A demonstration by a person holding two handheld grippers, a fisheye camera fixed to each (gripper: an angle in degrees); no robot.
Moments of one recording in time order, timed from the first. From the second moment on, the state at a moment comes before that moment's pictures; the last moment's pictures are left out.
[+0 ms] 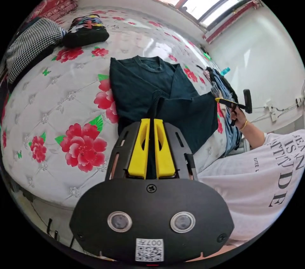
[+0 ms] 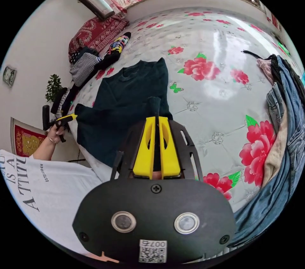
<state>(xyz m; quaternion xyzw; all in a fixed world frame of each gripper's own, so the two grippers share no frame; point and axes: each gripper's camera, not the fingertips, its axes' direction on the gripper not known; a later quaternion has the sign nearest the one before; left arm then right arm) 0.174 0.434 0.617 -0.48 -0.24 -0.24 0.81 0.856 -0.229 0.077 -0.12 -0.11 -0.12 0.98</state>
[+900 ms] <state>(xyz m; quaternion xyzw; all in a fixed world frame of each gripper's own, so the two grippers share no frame) 0.241 0.515 0.600 -0.61 -0.32 -0.25 0.67 0.923 -0.139 0.082 -0.27 -0.15 -0.08 0.95</state>
